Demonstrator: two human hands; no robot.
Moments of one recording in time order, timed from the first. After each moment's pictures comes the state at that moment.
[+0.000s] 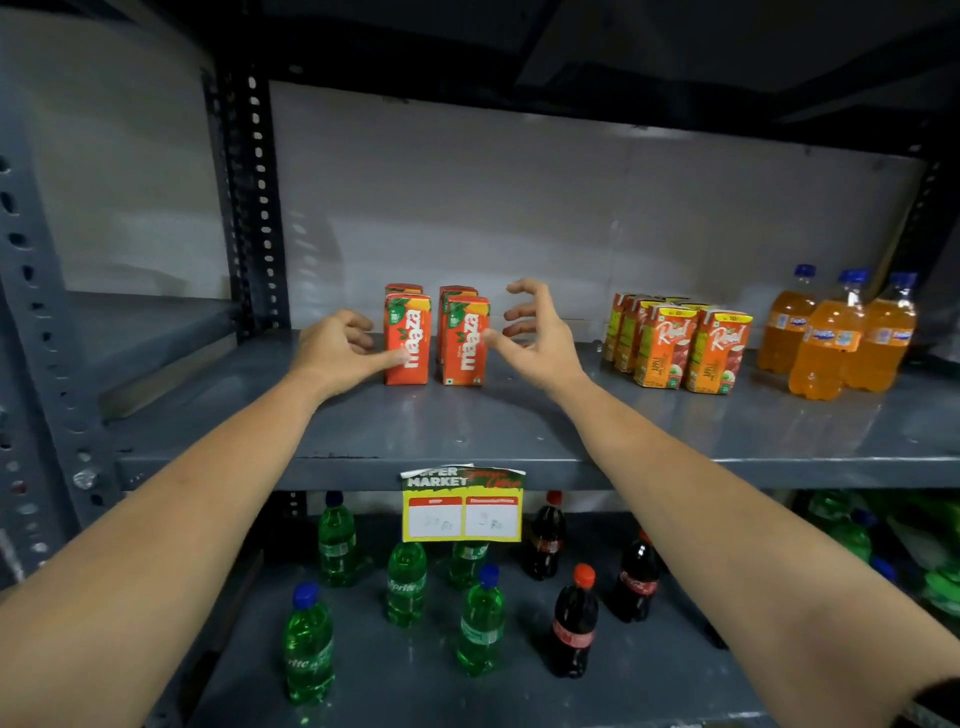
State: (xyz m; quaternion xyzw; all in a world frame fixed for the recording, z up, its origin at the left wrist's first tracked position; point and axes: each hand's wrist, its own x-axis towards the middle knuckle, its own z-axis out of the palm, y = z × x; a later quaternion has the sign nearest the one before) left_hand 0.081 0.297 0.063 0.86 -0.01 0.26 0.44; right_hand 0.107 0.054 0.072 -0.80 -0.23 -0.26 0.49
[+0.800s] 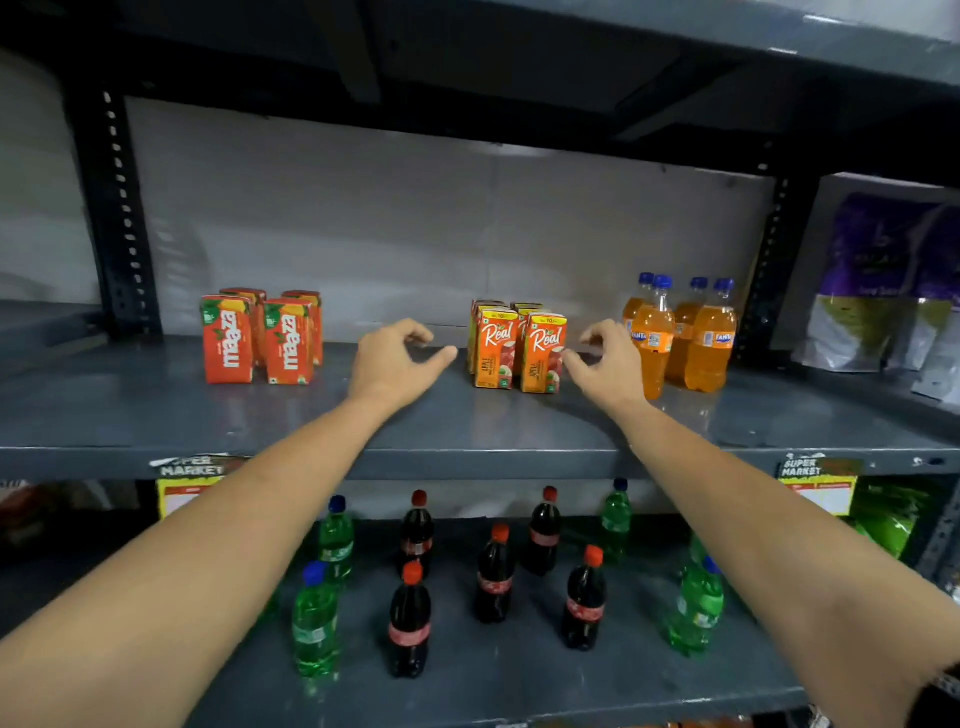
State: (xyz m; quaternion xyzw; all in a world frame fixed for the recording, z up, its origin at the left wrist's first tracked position) left_hand 0.074 0.031 0.062 0.84 -0.09 0.36 0.40; right_hand 0.104 -0.234 0.064 -0.85 -0.09 -0.38 0.35
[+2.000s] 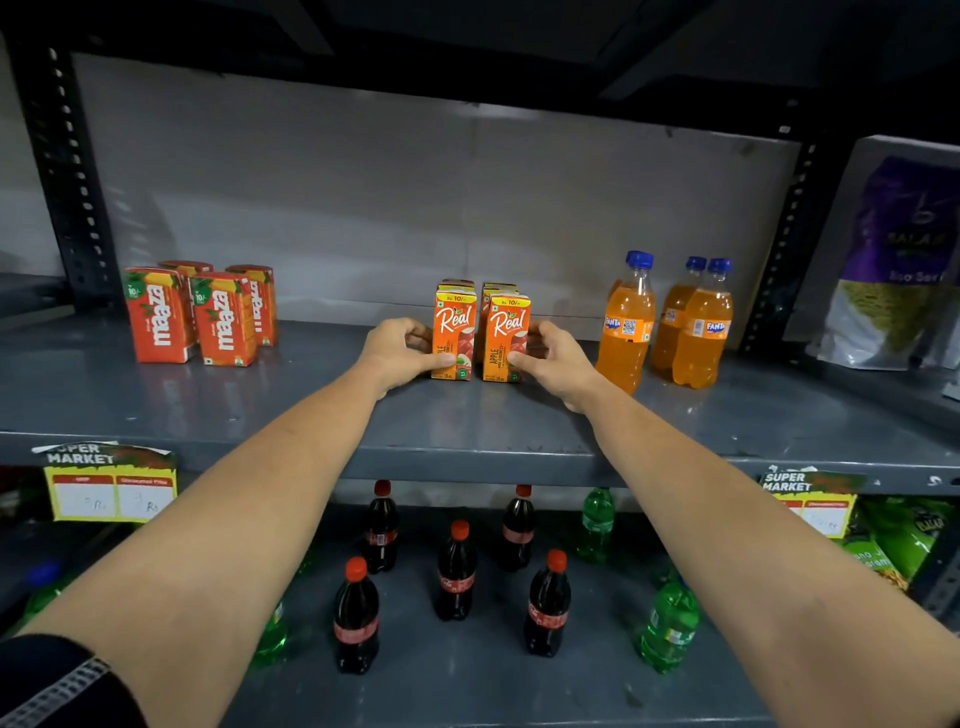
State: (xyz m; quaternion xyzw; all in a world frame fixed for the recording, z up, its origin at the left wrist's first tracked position) left_hand 0.135 -0.030 0.055 0.85 -0.04 0.19 0.49; right_hand 0.148 -0.244 0.061 -0.85 -0.14 -0.10 0.50
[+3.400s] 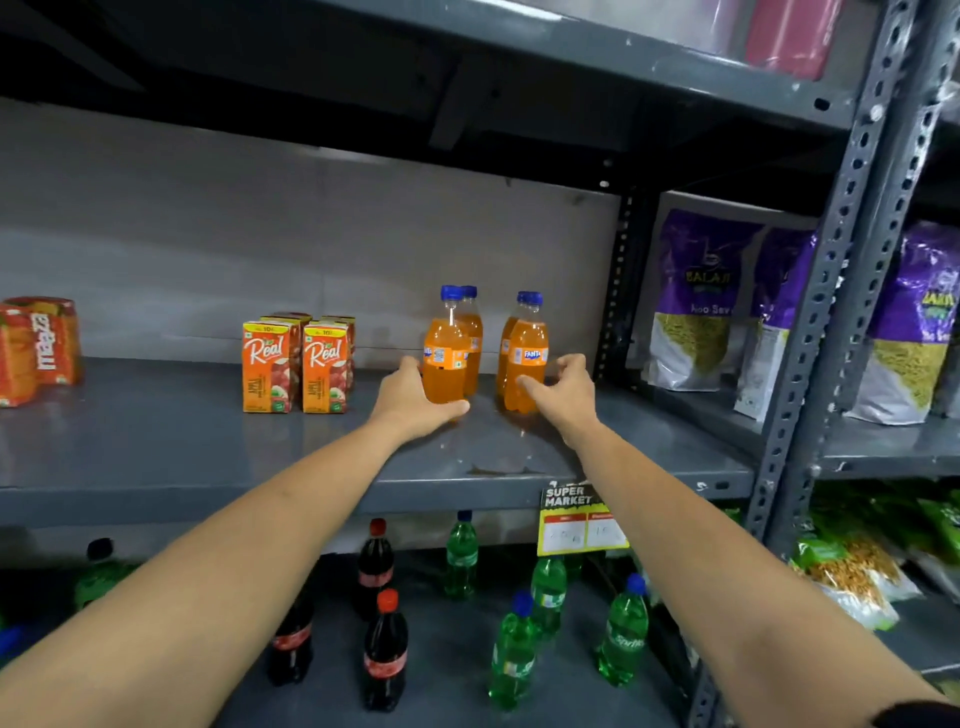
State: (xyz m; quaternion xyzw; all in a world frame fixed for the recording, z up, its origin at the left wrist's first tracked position) left_hand 0.118 -0.251 0.058 0.88 -0.07 0.19 0.44; right_hand 0.145 -0.458 0.064 -0.83 0.02 -0.26 0.50
